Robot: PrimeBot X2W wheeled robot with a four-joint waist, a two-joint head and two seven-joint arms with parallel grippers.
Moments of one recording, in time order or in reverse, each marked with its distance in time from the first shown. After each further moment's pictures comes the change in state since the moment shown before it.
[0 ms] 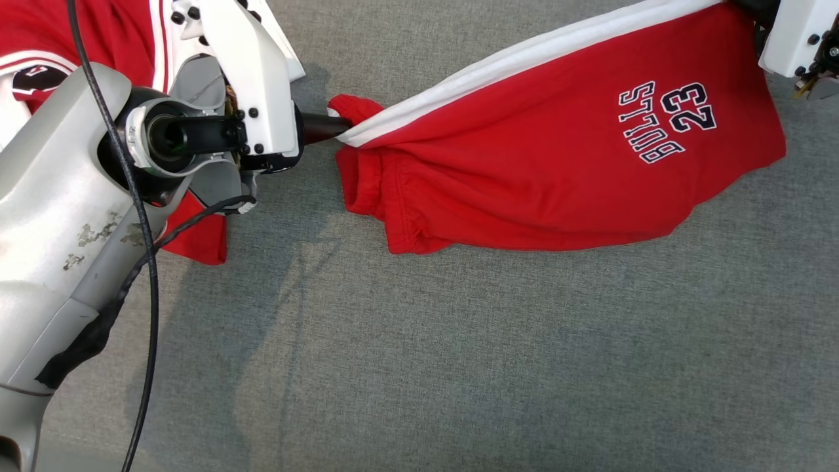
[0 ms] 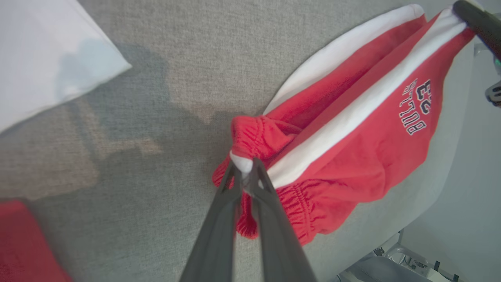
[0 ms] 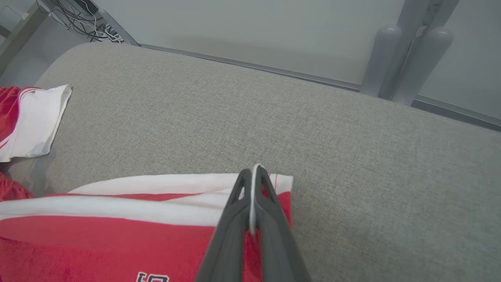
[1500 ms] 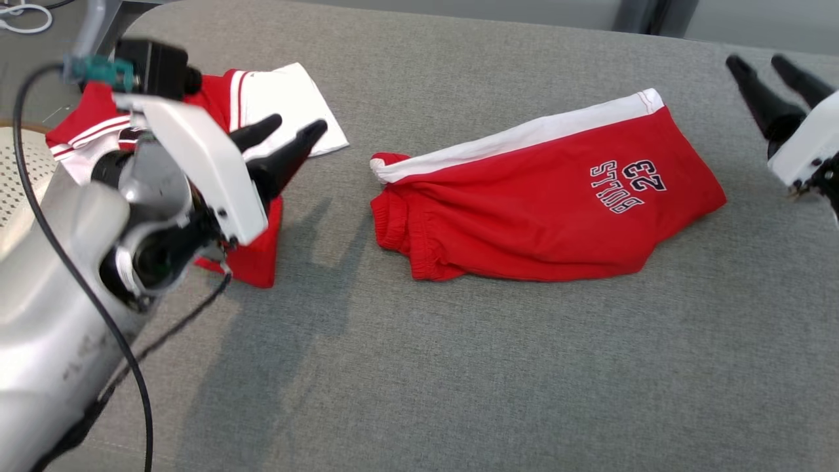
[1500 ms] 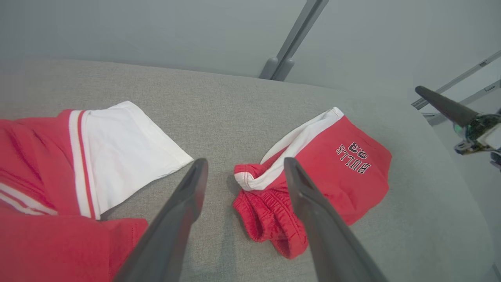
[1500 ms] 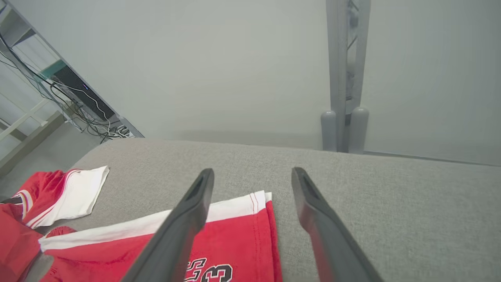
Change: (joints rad) left arm 0.232 0.097 0.049 -0.114 0.185 -0.165 -0.483; right arm 0.209 -0.082 0.165 0.052 0.221 0.000 -0.525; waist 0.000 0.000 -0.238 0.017
